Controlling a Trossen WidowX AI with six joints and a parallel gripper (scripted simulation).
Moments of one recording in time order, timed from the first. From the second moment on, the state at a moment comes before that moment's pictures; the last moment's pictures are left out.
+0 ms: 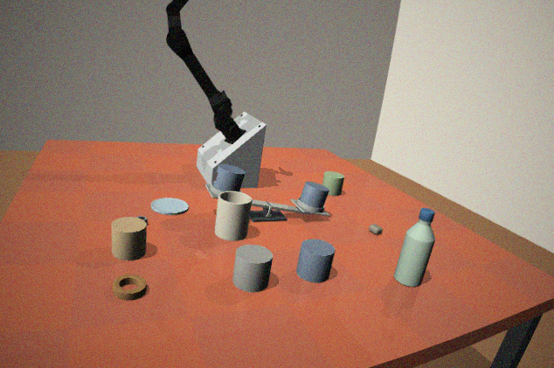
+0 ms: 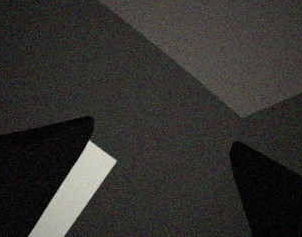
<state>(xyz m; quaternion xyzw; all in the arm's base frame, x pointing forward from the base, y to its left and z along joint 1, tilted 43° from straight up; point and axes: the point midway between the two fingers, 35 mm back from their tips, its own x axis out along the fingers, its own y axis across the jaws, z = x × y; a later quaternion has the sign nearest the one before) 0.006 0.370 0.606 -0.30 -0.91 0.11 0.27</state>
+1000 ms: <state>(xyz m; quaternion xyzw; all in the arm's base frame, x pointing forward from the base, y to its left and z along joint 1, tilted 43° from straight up) 0.091 0.442 0.520 -0.34 -0.65 0.46 0.50</state>
